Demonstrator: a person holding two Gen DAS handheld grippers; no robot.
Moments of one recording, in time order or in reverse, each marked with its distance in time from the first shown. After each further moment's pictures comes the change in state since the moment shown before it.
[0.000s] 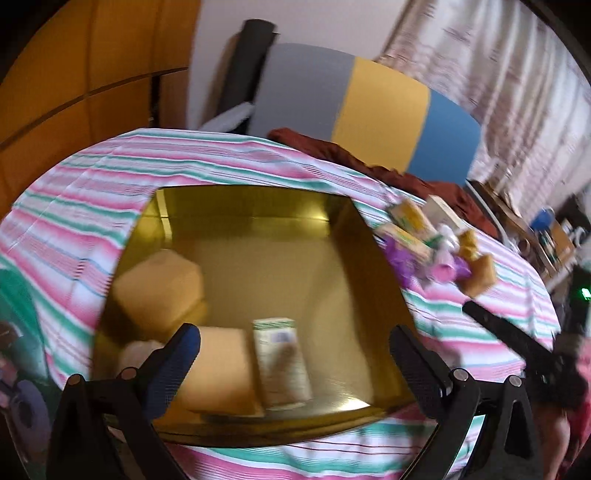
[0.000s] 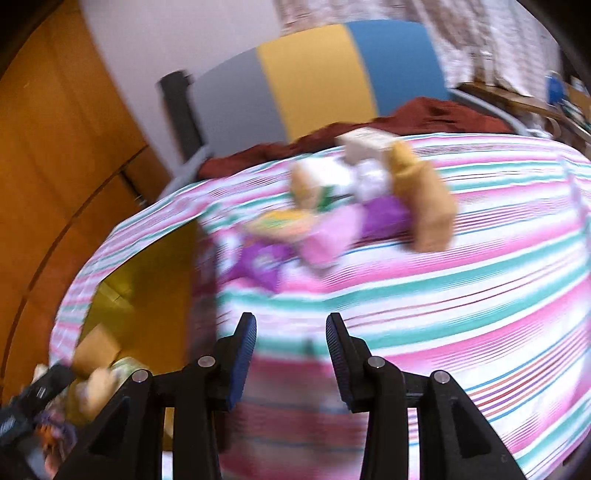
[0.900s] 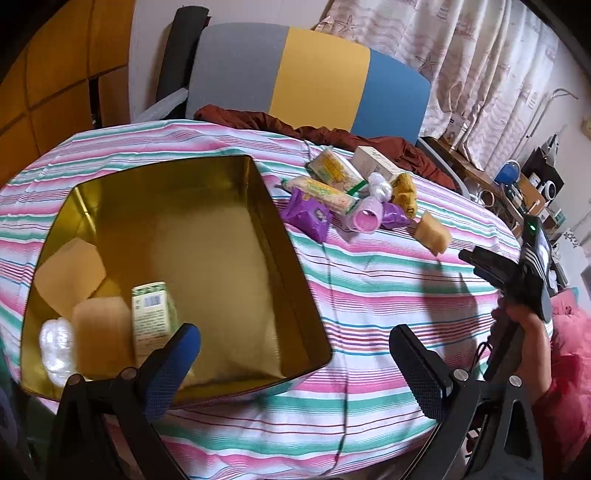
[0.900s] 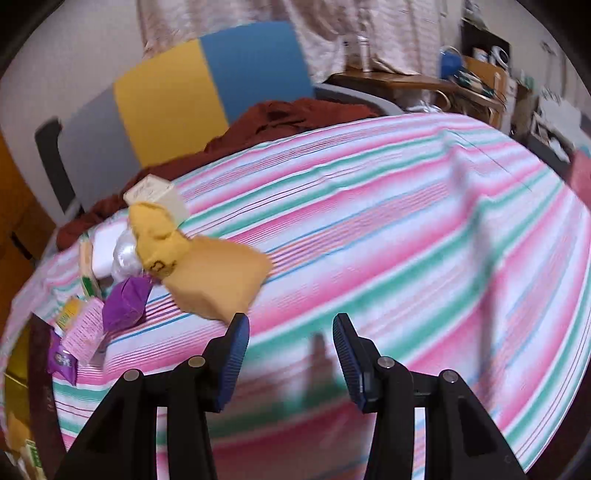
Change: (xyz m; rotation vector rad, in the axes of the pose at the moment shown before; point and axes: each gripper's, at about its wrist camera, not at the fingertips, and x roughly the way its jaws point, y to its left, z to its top) left arm 0.010 -0.082 -0.025 0.121 0.093 -0.117; right arm -0.009 -0.163 0.036 0.212 -0.061 -0.291
